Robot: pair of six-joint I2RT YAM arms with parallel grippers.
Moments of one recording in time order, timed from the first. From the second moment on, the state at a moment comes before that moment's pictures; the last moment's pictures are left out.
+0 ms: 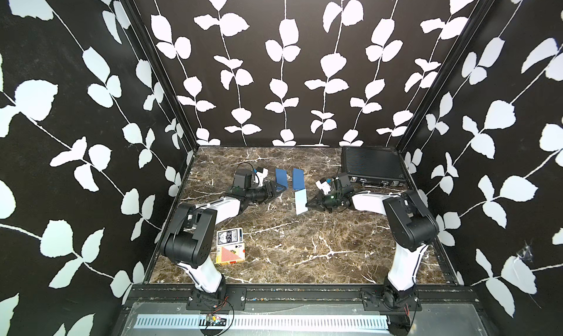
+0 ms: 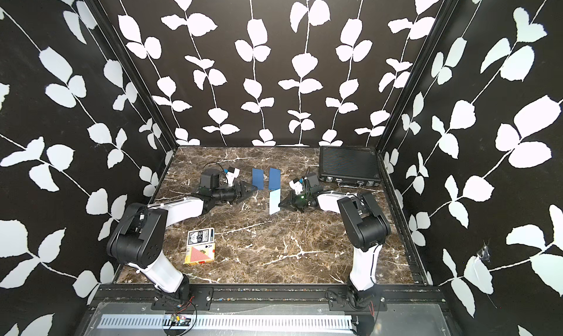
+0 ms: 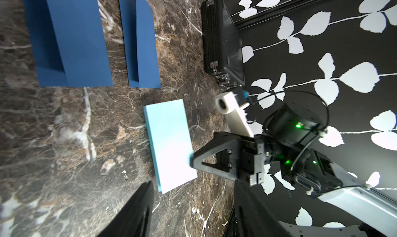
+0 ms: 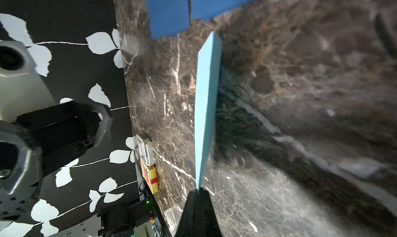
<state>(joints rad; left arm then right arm) -0.30 1.67 0.84 0.24 0.80 -0.77 0.41 1.90 1.01 -0.01 -0.84 0.71</state>
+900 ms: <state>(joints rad) -0.30 1.65 0.84 0.21 0.79 -0.74 0.47 1.91 0.99 -0.11 -0.74 0.71</state>
